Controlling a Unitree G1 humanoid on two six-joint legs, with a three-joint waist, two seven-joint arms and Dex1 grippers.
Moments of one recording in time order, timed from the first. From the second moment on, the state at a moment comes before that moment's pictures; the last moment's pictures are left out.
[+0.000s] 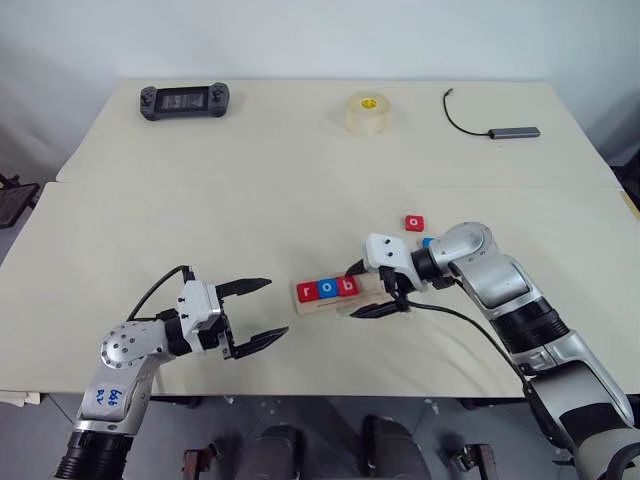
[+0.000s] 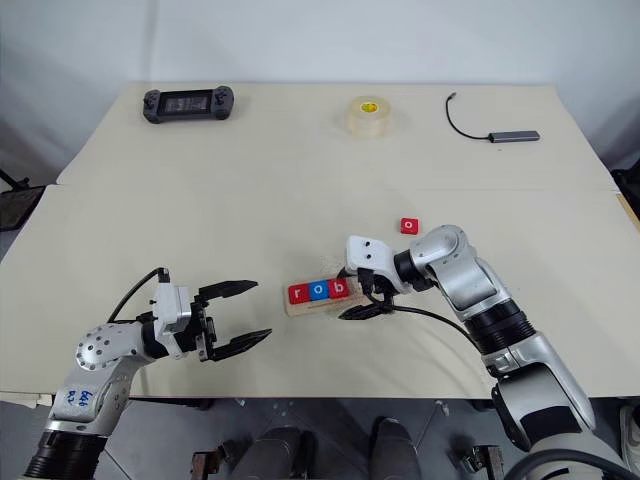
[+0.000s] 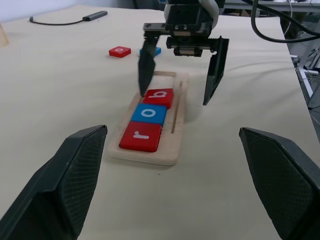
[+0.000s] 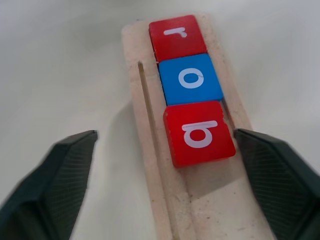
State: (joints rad) left arm -0.06 0.55 0.06 -0.14 -0.43 -0.03 -1.00; right arm -0.77 -0.58 0.37 0.17 0.06 0.36 1.35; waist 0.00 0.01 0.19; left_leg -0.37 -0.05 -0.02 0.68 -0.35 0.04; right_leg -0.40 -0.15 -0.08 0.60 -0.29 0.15
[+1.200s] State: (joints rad) left arm -0.10 0.55 0.06 -0.11 -0.43 -0.02 -1.02; right arm -0.66 -0.57 0.31 0.08 0.15 0.48 1.19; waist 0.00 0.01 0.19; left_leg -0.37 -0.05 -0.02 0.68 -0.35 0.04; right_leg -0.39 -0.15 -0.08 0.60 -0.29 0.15
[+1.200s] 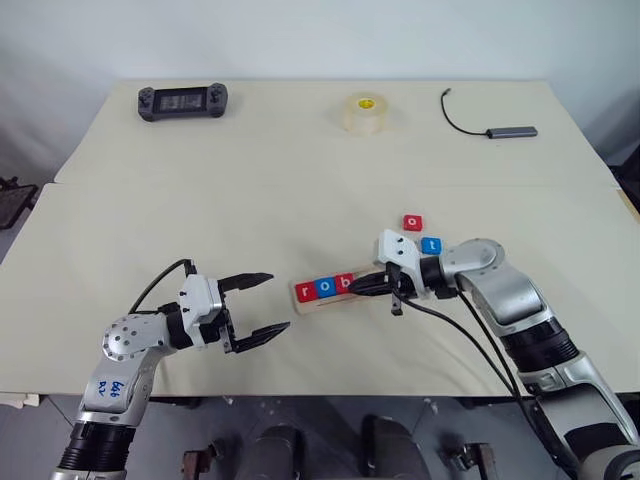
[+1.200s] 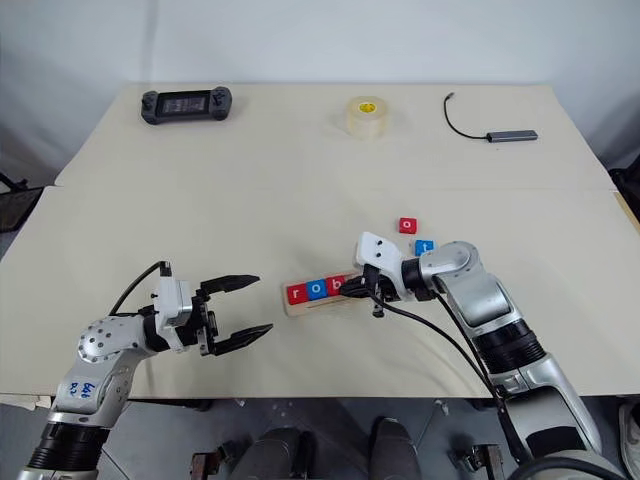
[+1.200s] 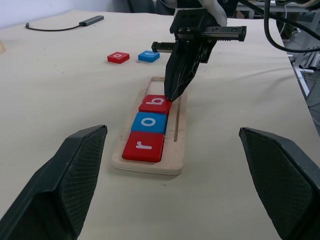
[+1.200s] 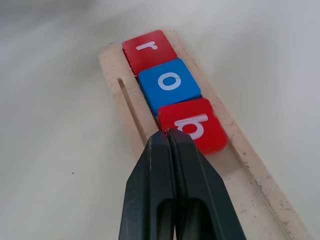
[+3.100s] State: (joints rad) left arm -0.13 0.56 0.06 -0.05 -0.43 0.00 -1.04; right arm -0.10 -0.73 -0.22 -0.08 0.29 0.19 1.11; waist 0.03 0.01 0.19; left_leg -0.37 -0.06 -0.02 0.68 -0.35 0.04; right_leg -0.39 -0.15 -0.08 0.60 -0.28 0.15
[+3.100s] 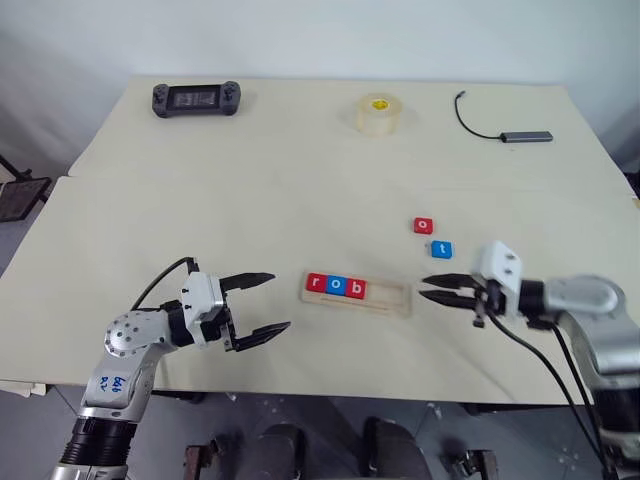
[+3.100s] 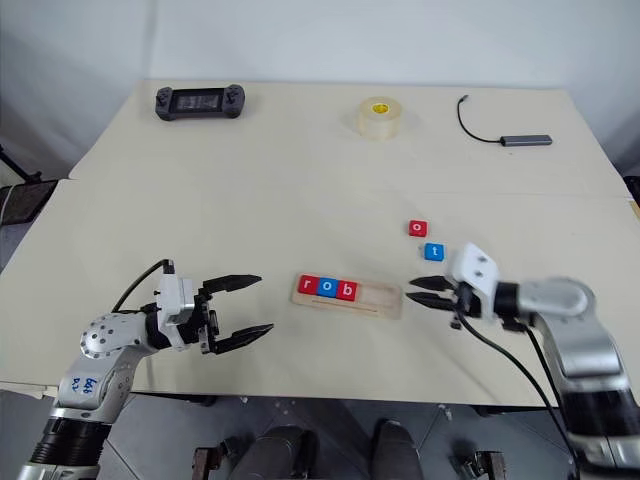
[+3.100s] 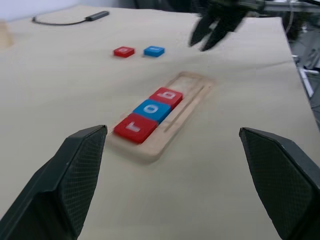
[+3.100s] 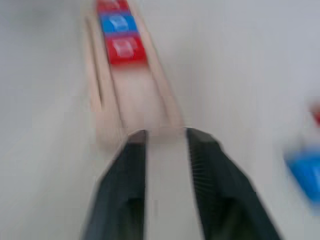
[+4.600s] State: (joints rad) left arm -0.25 0.48 0.02 0.04 -0.40 -0.03 -1.03; right arm -0.52 -0.71 -0.09 -0.01 0.37 0.81 0.61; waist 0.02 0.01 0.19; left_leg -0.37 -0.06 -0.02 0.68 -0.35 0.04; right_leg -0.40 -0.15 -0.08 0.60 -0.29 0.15
